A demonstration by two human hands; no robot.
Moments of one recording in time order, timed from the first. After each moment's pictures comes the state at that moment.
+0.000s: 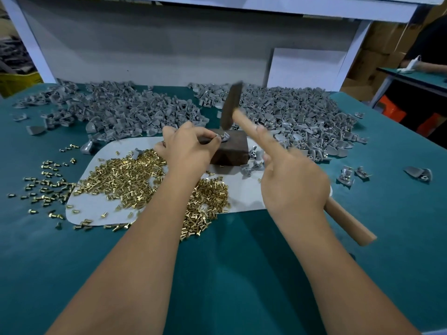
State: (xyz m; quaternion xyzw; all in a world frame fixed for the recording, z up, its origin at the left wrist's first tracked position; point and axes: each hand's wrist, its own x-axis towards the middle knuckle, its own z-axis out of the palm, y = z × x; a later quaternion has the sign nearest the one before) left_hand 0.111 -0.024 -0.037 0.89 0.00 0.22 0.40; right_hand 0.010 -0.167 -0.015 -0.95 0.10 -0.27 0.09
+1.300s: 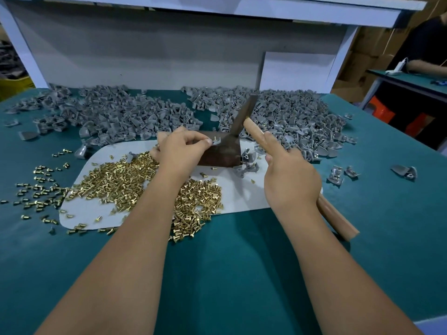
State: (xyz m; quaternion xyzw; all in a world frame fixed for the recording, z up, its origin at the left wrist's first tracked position) left_hand 0.104 -0.015 -0.031 0.86 -0.02 0.14 0.49; right_hand 0.028 -0.188 -0.024 -0.96 0.15 -0.23 0.07
